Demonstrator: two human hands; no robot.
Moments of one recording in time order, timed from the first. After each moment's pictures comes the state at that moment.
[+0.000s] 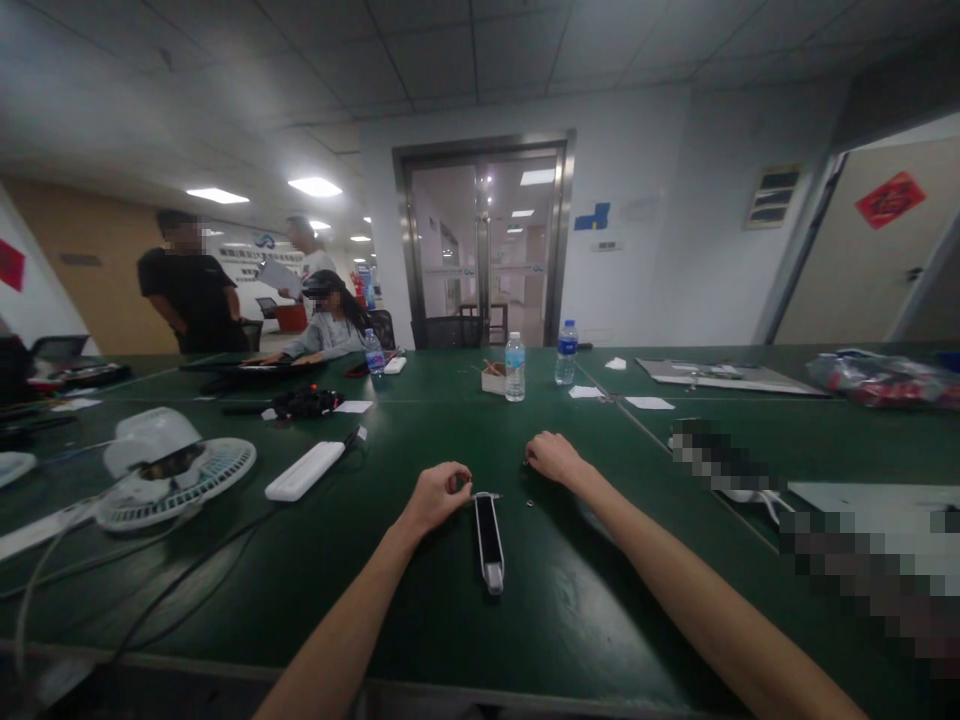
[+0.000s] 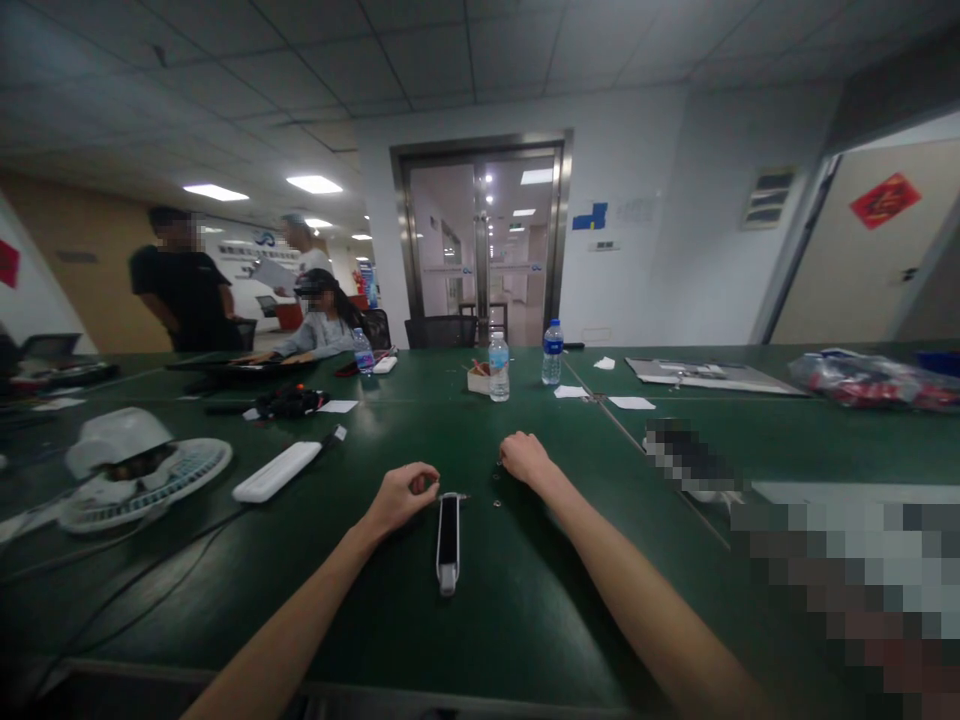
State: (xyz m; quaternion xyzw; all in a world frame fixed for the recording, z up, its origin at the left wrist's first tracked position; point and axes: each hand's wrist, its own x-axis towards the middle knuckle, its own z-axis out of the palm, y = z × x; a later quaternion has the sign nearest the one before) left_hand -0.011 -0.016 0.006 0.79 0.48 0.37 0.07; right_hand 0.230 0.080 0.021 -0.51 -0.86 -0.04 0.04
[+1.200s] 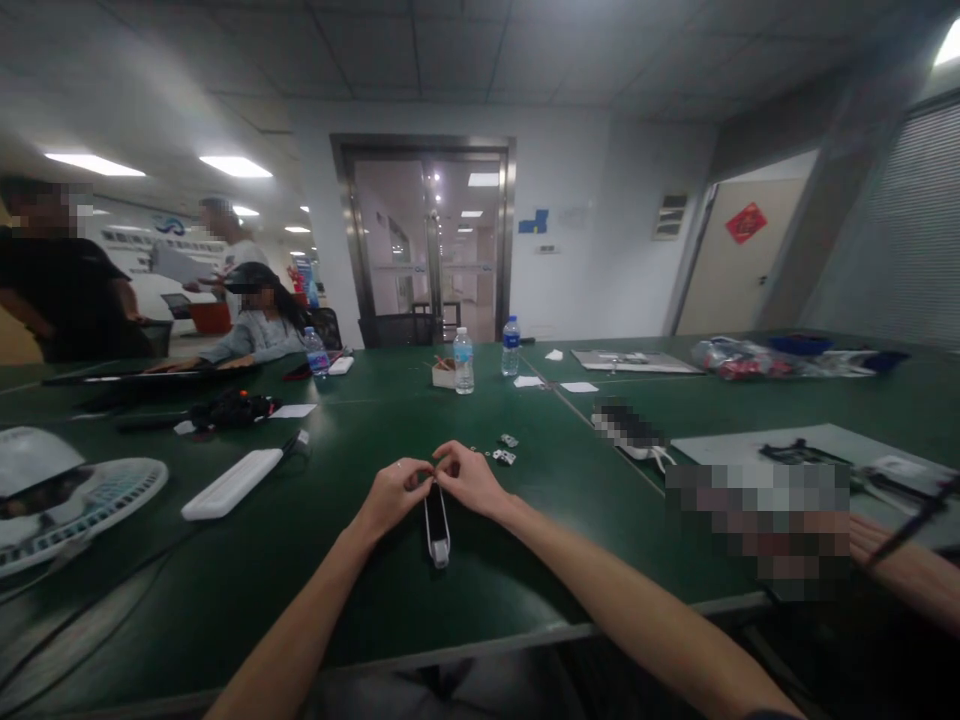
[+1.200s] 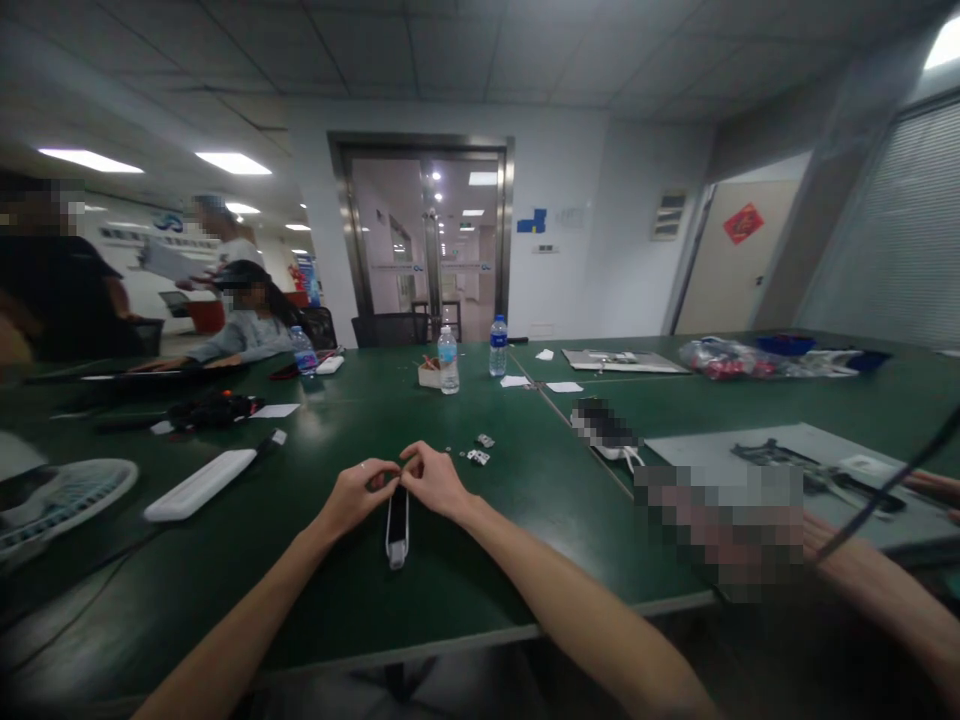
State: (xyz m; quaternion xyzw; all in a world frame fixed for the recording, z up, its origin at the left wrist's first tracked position) left_hand 0.005 -0.024 0.012 0.82 0.44 0.36 0.04; right_hand 0.180 -0.010 0.014 -0.38 -0.78 0.25 0.42
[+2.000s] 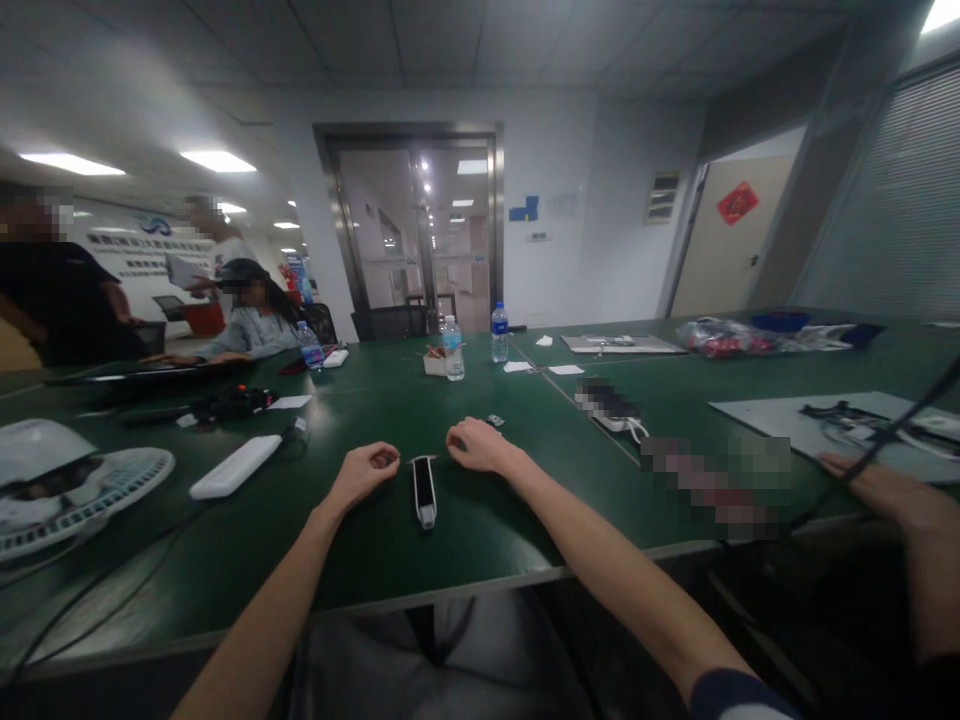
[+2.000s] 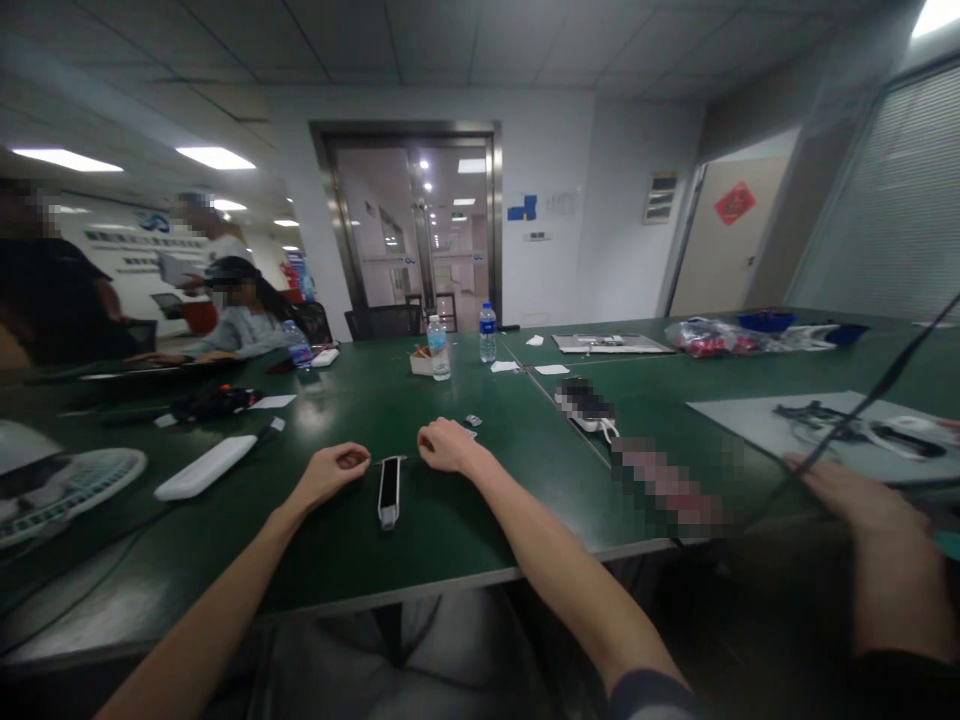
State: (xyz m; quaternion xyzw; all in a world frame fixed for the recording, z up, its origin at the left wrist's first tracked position) left_hand -0.025 -0.026 0.013 0.77 0.52 0.35 0.13; right_hand 0.226 0.003 0.027 -0.37 -0.90 0.00 0.24
